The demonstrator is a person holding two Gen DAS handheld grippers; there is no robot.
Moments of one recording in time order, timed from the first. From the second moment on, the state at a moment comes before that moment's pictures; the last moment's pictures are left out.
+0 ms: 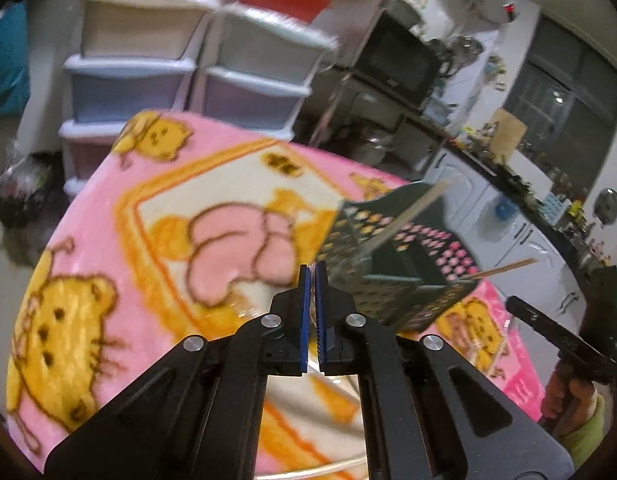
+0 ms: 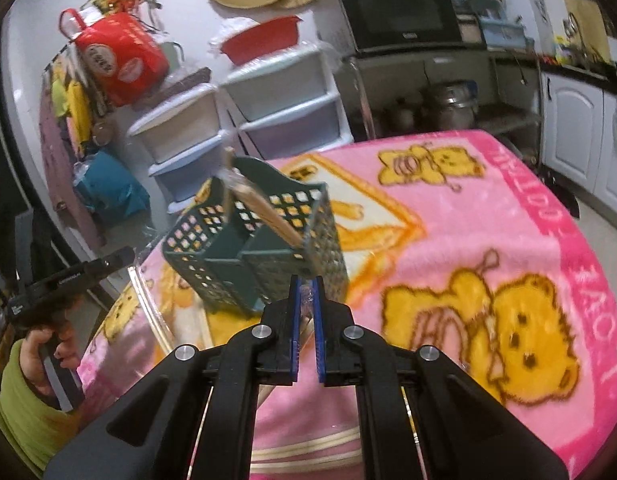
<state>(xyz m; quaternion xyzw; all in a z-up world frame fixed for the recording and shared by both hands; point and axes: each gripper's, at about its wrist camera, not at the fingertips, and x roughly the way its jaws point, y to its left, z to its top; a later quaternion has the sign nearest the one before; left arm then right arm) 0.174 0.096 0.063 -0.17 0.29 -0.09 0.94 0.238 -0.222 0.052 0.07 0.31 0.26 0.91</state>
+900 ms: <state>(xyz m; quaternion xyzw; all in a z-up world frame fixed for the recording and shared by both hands) 0.141 0.031 0.133 -0.13 0.20 -0.18 0.95 0.198 -0.216 0.117 0.05 0.21 0.30 0.93</state>
